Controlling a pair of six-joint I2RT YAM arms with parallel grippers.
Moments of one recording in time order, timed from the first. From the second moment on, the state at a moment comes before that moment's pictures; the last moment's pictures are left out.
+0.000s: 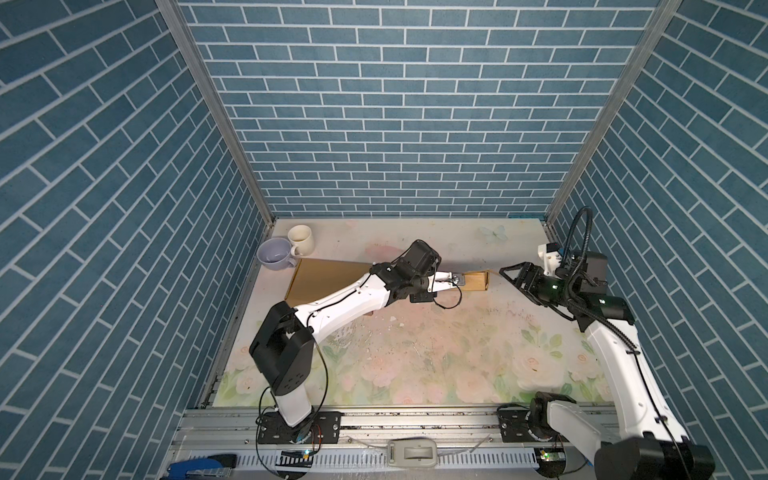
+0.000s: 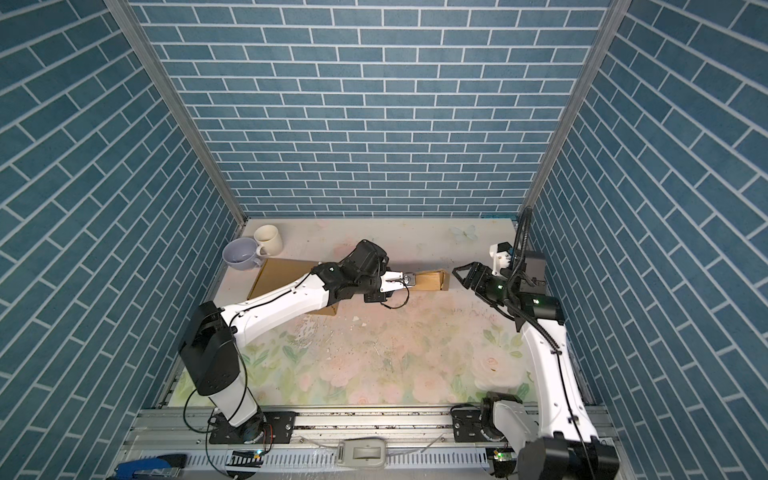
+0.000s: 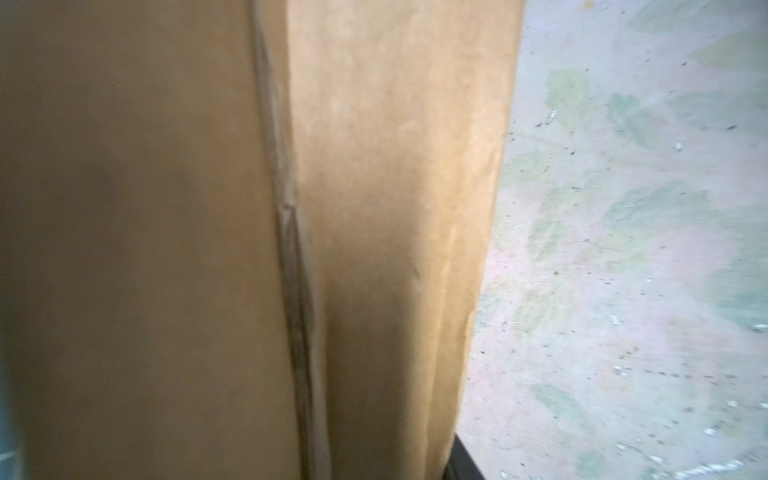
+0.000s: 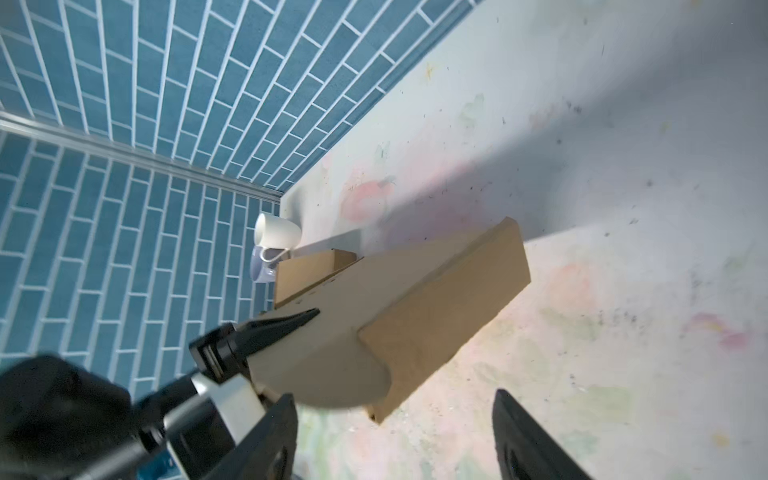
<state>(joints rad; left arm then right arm) -0.82 1.77 1.48 -0.57 0.05 0.81 -0.02 0.99 0.99 -0.69 -0.64 0.46</state>
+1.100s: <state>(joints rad) -0.78 2.15 2.05 -1.05 0.18 0.83 0.17 1.34 1.09 -0.72 -0.34 0.12</state>
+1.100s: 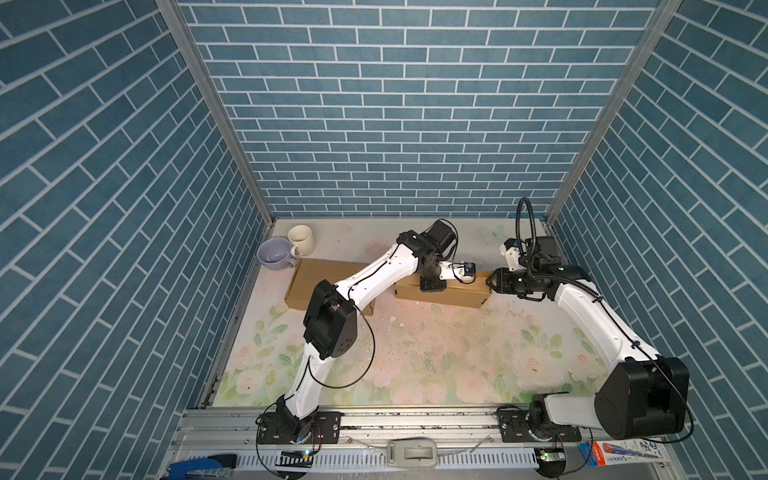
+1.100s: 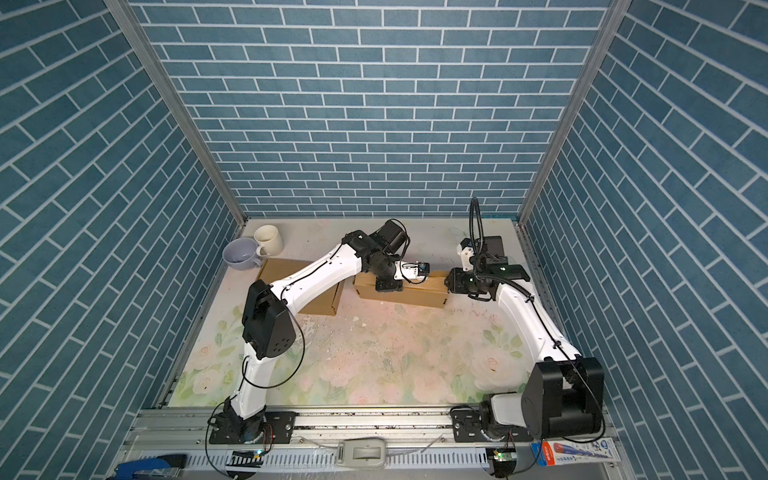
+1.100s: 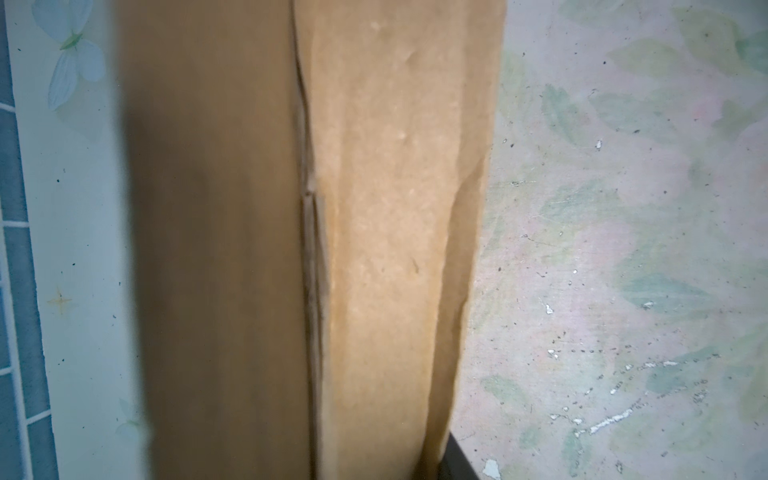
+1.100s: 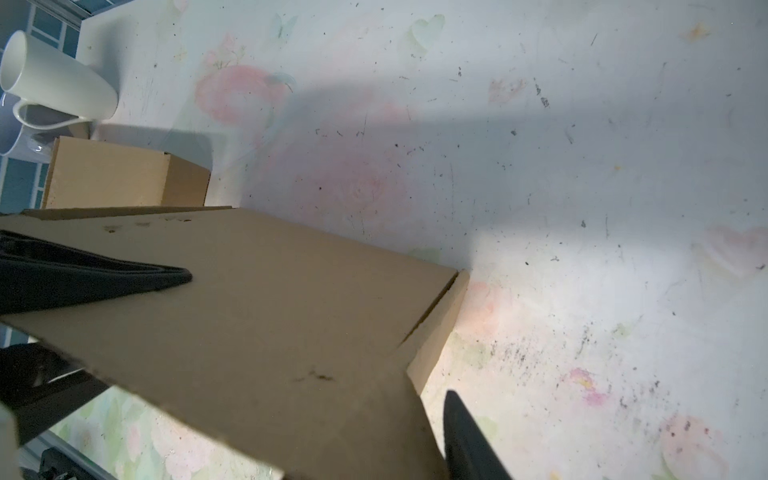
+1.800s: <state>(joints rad) -0.76 2.19 2.12 -1.09 0.22 0.83 0.26 1.39 1.29 -0.92 -0.11 -0.05</state>
